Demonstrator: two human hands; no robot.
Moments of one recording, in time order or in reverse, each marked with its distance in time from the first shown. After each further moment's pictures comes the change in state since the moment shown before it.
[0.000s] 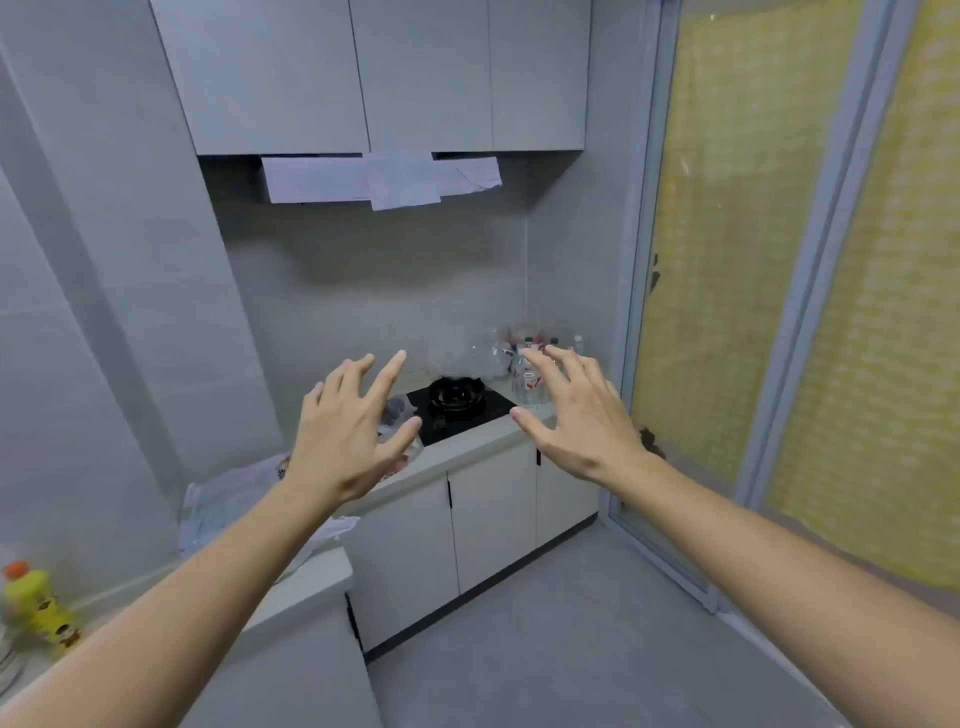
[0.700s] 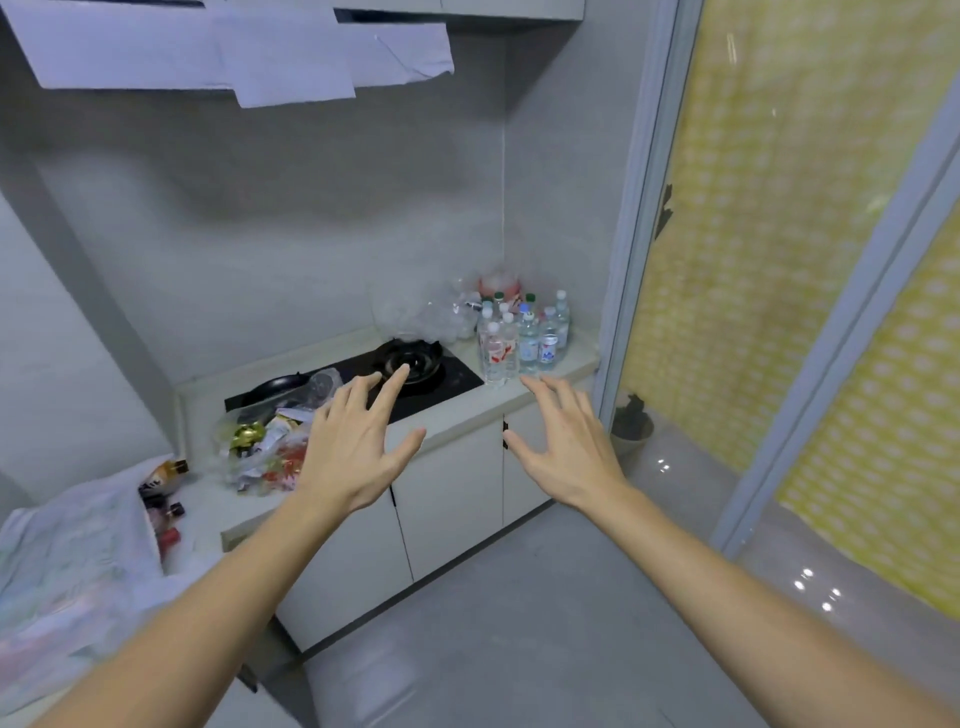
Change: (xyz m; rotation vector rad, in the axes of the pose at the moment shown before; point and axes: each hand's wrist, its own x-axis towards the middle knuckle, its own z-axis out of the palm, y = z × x) left_hand 0.208 0.066 0.268 -0.136 -0.183 -0.059; right_hand 0.146 0.243 0.177 0.159 -0.207 0.188
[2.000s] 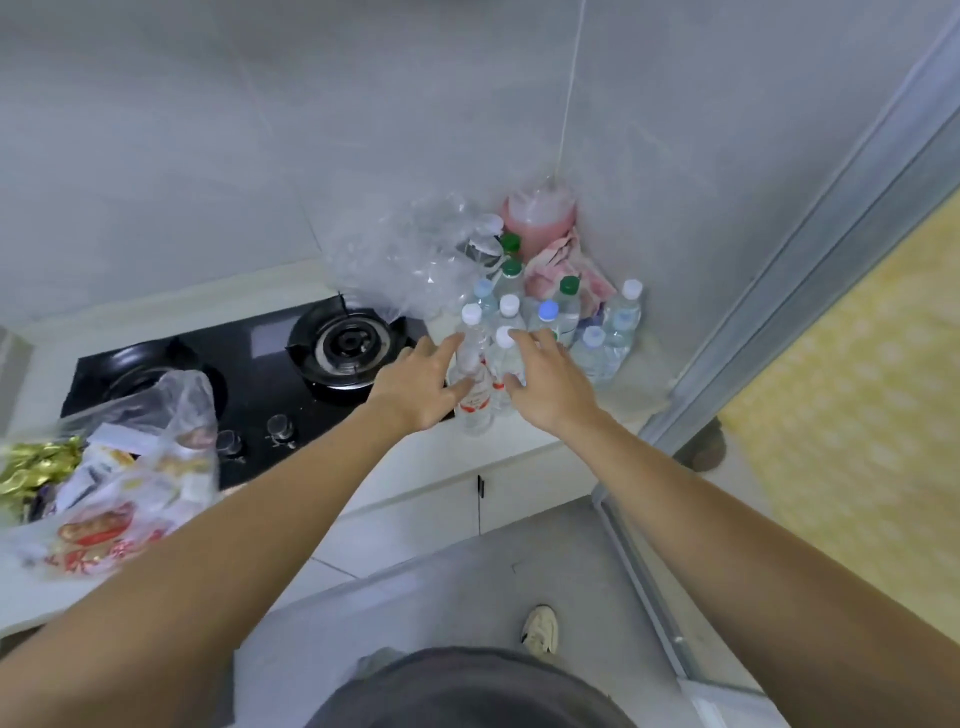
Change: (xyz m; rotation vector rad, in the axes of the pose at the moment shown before) left_hand 0.523 -0.016 0.398 -0.103 -0.548 -0.294; right_hand 0.558 0.319 0.232 -0.033 -0.444 -0.056
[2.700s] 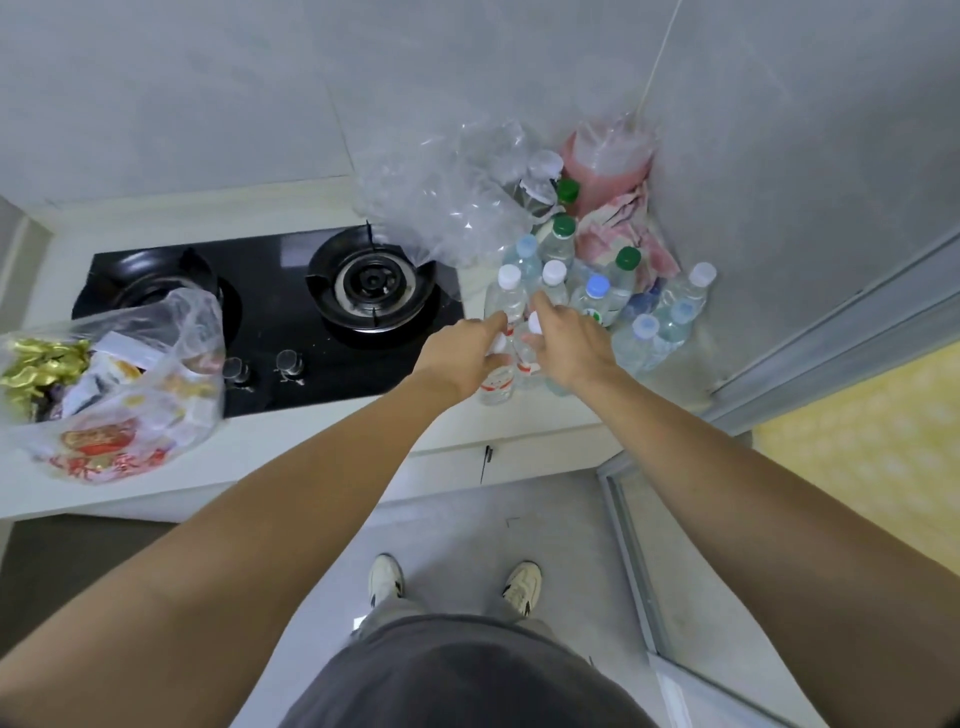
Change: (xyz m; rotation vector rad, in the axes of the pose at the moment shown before) left_hand 0.050 0.001 0.050 -0.119 0.047 -0.043; right_hand 0.078 0.020 0.031 -0.239 -0.083 -0.142
